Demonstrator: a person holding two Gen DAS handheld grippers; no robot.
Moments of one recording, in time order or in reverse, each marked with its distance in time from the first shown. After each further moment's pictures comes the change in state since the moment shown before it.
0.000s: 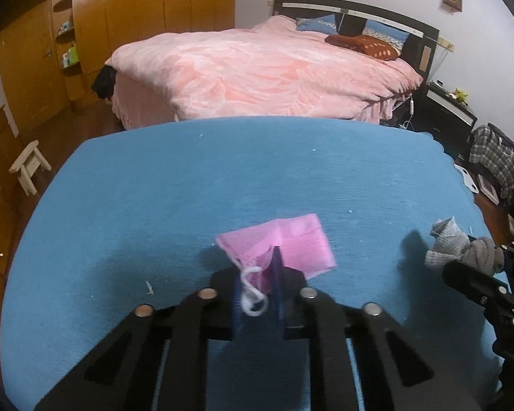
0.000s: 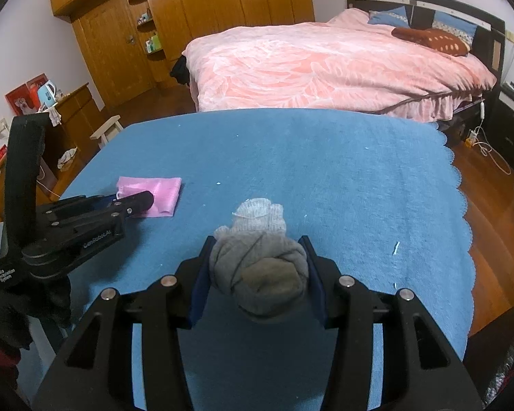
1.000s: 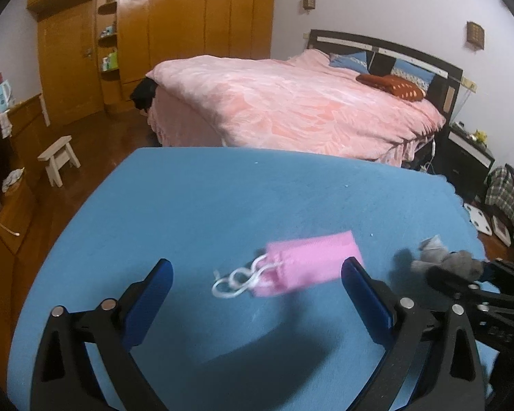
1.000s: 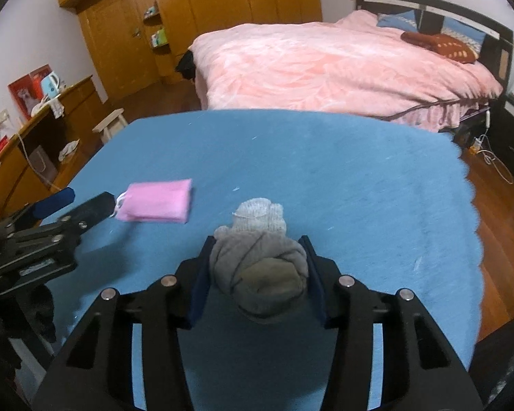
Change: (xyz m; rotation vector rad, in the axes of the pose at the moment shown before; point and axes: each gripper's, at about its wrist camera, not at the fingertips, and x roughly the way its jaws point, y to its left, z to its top) left arm -0.040 0.027 -0.011 -0.114 -0.124 0.090; right arm 0.008 0.015 0.009 -0.033 0.008 -0.008
